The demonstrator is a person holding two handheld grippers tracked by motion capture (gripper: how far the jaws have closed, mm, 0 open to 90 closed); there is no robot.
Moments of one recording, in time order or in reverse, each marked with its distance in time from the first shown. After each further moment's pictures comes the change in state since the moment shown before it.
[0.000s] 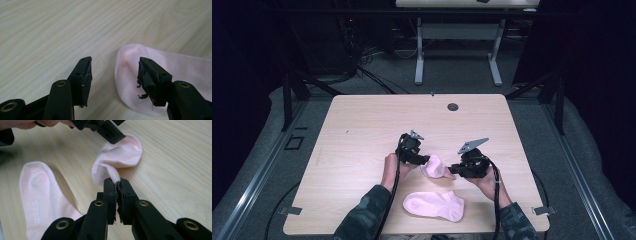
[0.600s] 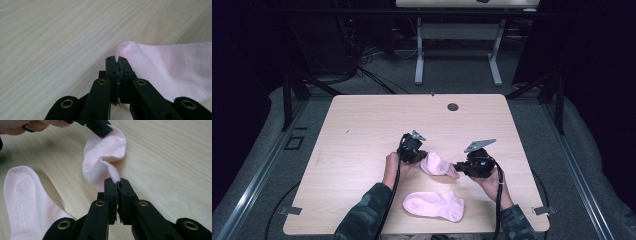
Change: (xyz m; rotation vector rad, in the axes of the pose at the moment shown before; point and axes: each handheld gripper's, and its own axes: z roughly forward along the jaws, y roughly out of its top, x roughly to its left) left arm -0.003 -0.008 -0.017 -0.110 -0.025 0.010; right arm -0.010 -0.012 -0.009 -0.057 -0.065 0.070
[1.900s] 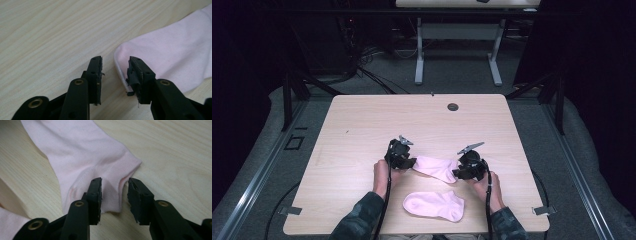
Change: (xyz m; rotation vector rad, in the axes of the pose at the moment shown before) left arm 0.010 -0.030 -0.007 0.093 0.154 -0.049; right arm -0.001 -0.008 0.043 0.169 -0.156 0.107
